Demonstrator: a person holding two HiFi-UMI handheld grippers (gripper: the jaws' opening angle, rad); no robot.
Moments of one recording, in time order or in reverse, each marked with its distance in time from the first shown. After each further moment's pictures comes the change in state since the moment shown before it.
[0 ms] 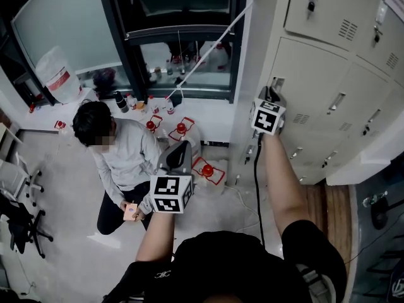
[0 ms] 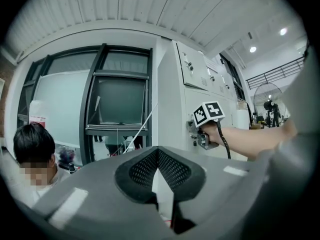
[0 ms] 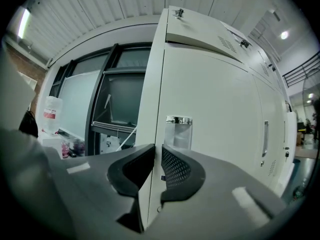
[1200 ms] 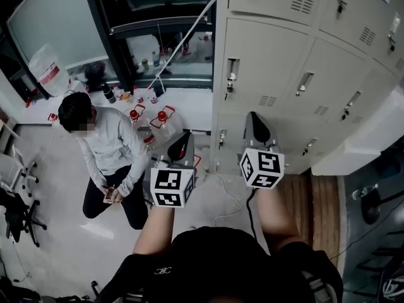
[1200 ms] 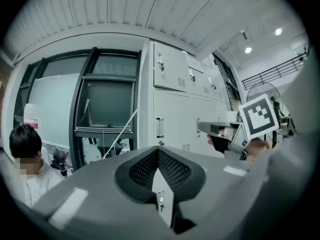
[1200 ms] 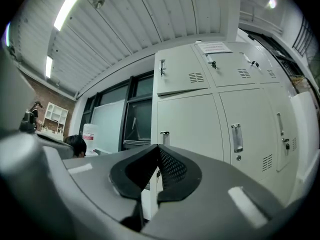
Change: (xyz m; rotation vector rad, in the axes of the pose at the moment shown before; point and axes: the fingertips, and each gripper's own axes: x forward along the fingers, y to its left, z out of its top) left arm 0.006 -0.168 0.018 0.013 -0.027 -0.034; right arm -0.206 -0.079 -0.009 0.083 -0.191 0.318
